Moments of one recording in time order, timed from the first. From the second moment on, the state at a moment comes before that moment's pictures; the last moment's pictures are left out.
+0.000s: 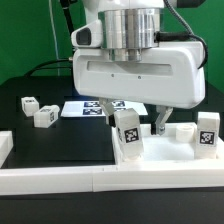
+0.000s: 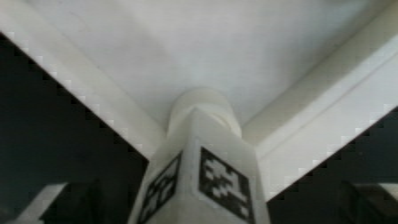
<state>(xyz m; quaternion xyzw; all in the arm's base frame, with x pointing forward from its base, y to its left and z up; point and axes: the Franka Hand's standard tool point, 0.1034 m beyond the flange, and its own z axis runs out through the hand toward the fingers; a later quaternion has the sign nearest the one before) 0.626 0.006 0.075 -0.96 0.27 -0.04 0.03</state>
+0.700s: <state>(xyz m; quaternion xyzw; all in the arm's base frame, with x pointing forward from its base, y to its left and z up) 0.620 -0.009 0.075 -1.00 0.03 -0.04 0.04</state>
